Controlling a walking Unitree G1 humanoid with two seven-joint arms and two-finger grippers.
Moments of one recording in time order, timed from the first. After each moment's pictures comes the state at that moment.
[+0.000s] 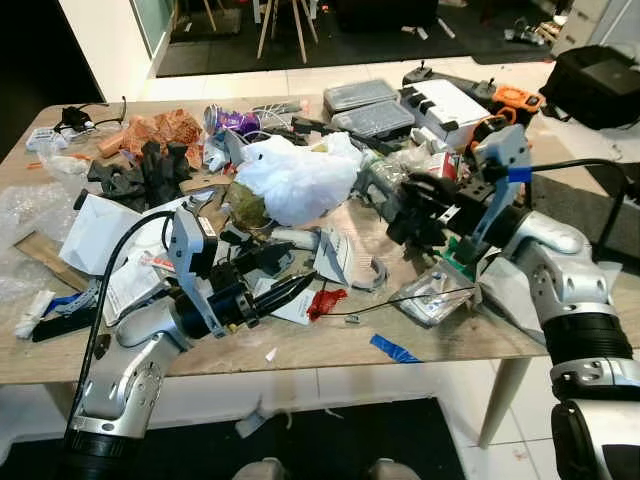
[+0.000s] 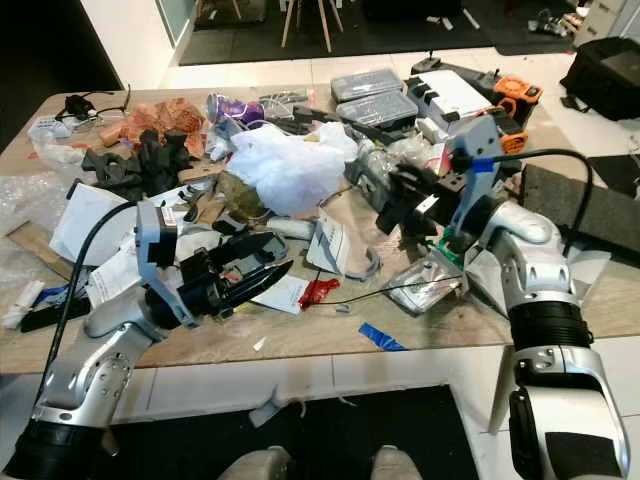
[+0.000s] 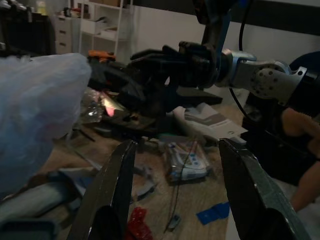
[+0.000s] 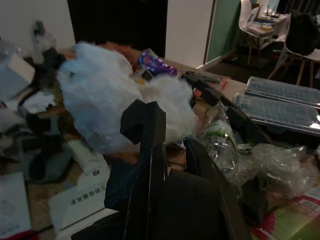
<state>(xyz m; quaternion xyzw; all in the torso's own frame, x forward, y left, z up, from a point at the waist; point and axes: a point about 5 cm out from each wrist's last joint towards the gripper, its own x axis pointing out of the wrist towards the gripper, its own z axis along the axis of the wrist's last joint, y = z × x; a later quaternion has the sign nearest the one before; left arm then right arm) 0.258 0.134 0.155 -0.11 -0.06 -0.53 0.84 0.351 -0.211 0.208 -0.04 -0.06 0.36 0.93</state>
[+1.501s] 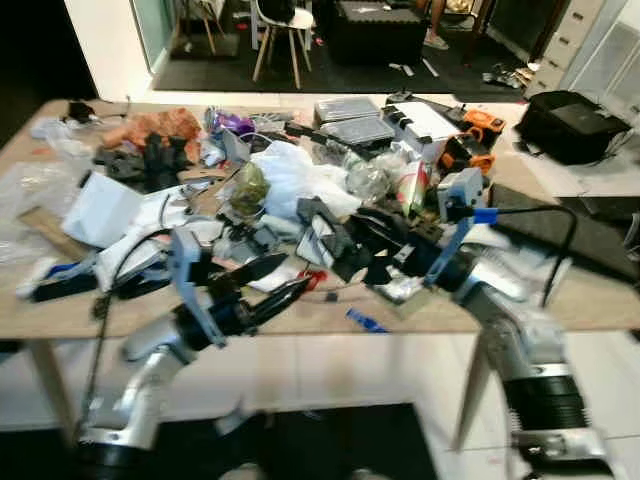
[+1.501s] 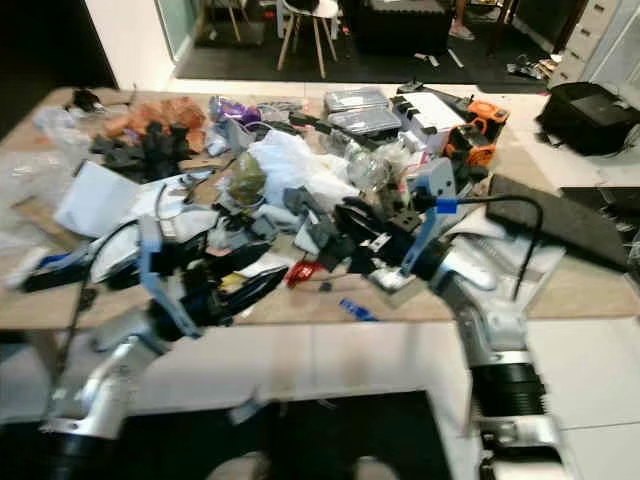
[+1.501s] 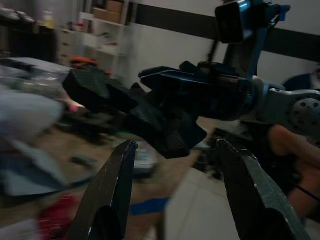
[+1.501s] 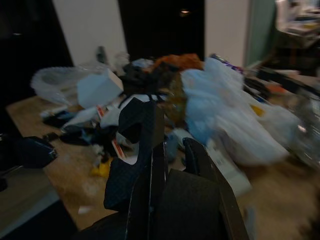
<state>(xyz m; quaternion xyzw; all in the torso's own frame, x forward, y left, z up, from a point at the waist) 0.257 0.131 0.140 -0.14 -0.05 -0.52 0.84 0.316 -0.153 0.178 0.06 -0.05 0.40 0.91</state>
